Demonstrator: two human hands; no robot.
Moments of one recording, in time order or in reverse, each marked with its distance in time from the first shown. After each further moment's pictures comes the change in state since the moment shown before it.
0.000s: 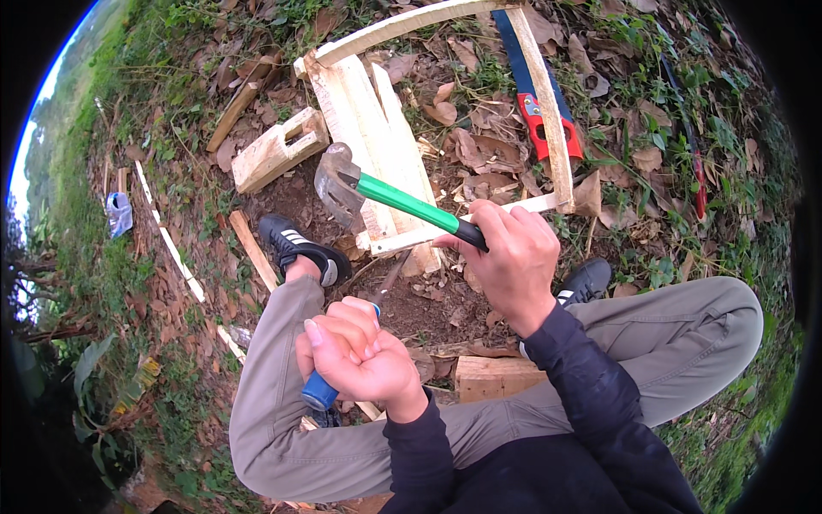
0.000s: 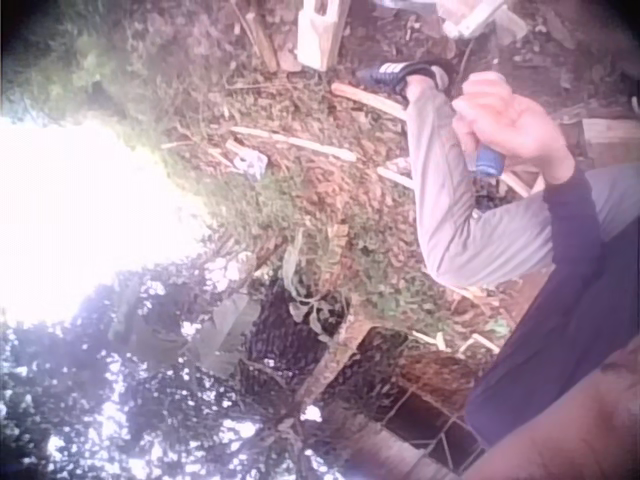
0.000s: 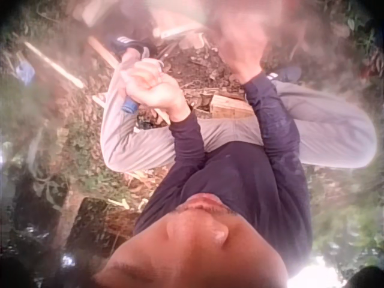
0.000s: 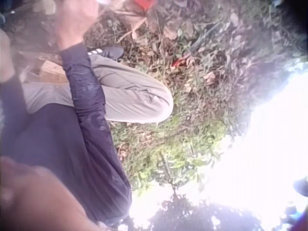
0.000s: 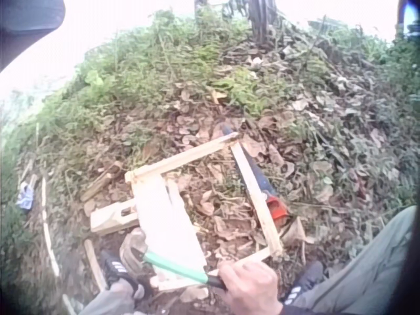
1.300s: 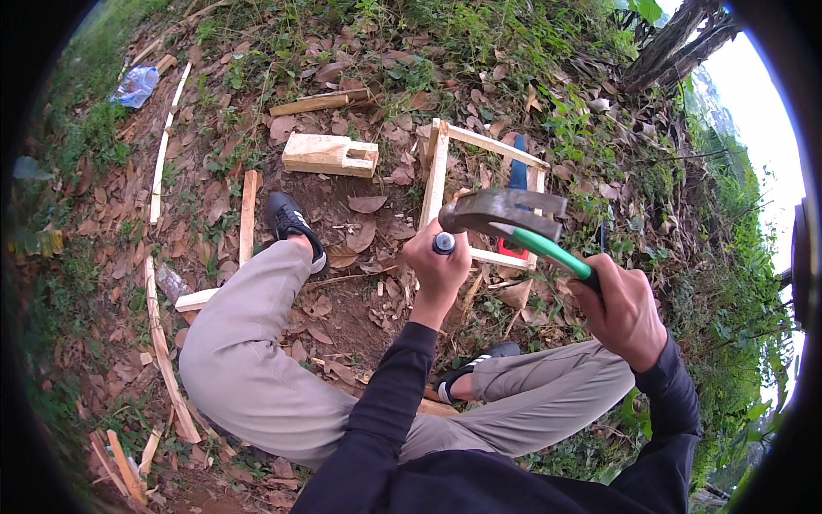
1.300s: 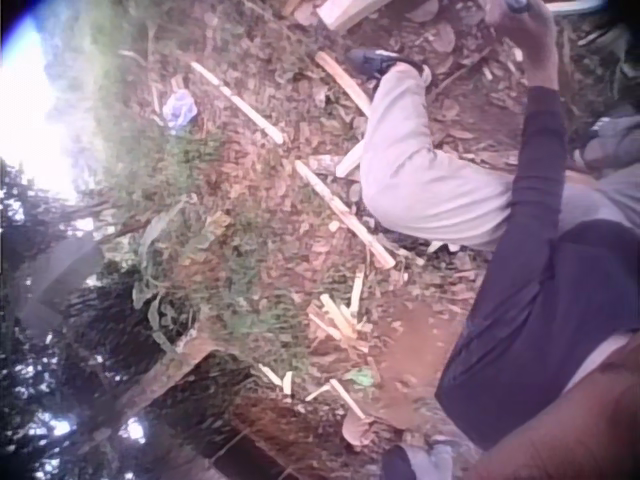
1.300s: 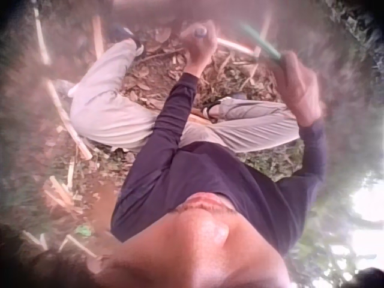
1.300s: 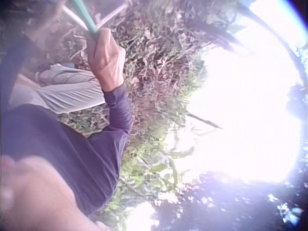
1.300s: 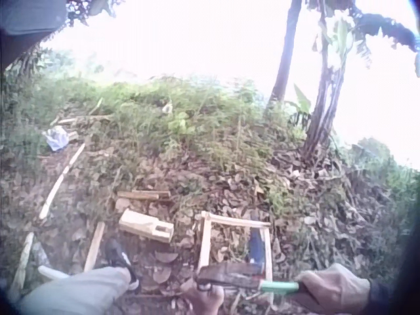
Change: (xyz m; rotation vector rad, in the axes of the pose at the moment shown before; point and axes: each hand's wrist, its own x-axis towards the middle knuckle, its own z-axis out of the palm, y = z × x) left_hand 0.012 -0.010 0.001 0.225 -0.028 0.281; right_hand 0.050 -0.114 -0.250 -0.171 -0.470 -0.591
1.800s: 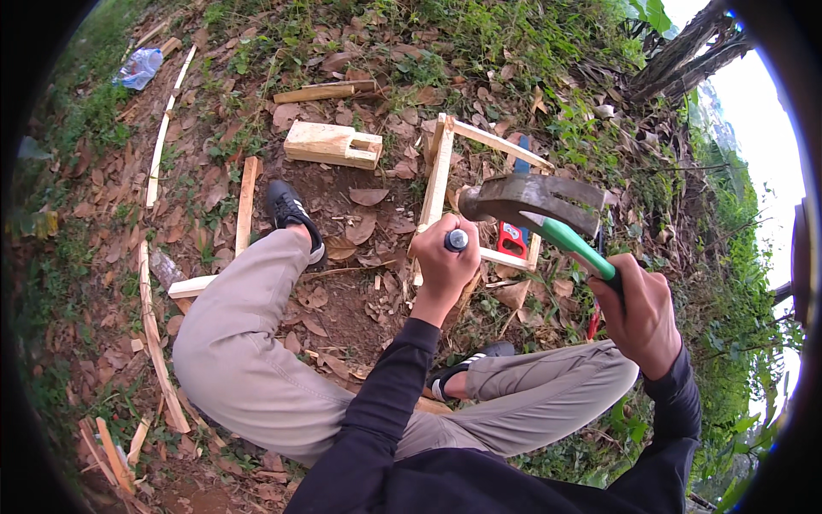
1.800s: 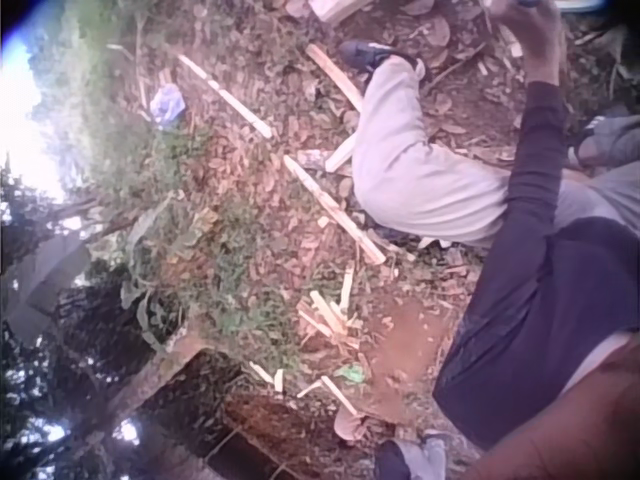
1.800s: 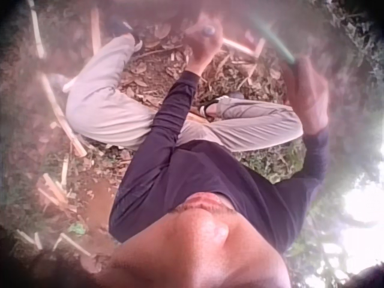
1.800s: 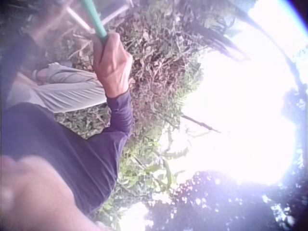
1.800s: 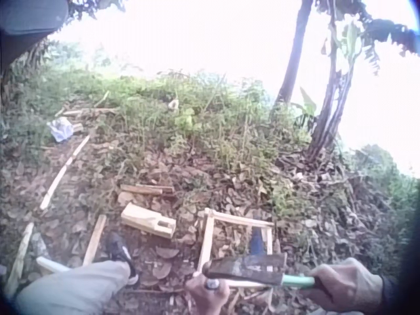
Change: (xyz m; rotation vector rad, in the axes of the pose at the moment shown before) left_hand 0.001 0.003 0.000 -0.050 -0.023 0.009; right_hand 0.005 -0.008 -0.017 -0.059 -0.001 -0.001
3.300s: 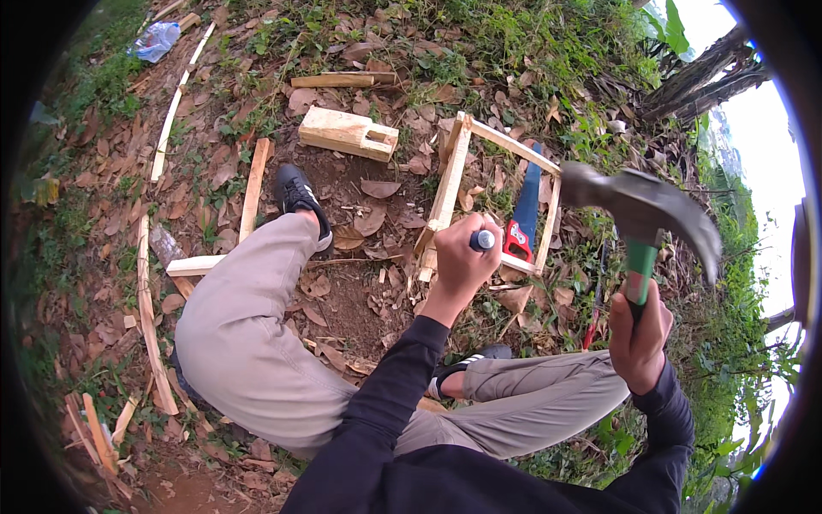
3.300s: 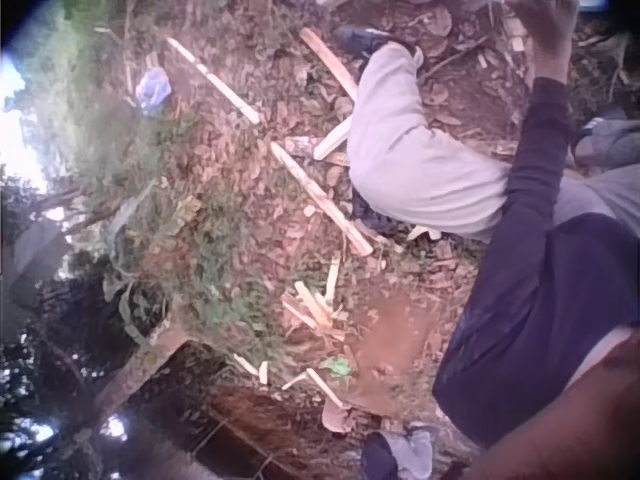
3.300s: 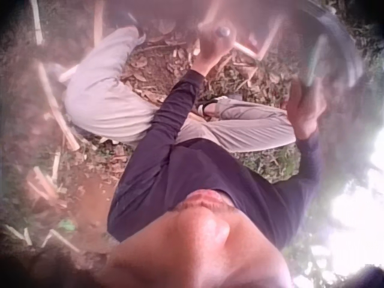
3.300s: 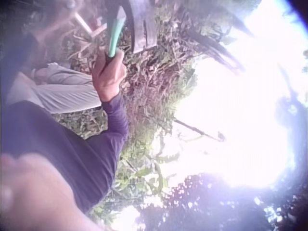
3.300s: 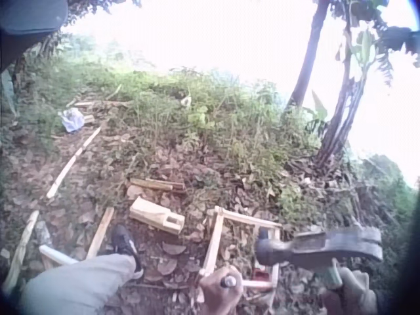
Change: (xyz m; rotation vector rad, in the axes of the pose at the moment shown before) left_hand 0.010 -0.001 0.004 -0.044 0.004 0.014; right_hand -0.010 -0.007 0.017 0.137 0.137 0.124
